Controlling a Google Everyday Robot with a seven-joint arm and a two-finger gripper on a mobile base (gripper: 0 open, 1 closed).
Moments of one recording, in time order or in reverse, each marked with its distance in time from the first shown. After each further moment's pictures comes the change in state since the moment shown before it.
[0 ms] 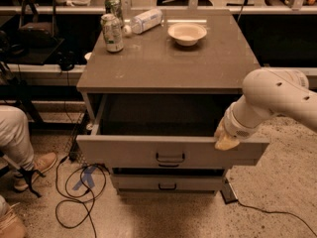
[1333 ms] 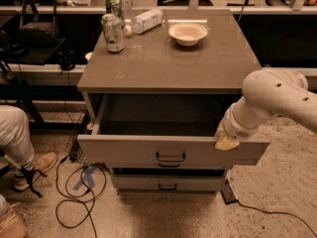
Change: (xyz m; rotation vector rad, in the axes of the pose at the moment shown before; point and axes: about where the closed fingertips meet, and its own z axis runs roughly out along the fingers) arm 0.000 0.001 0.002 -0.004 0.001 -0.002
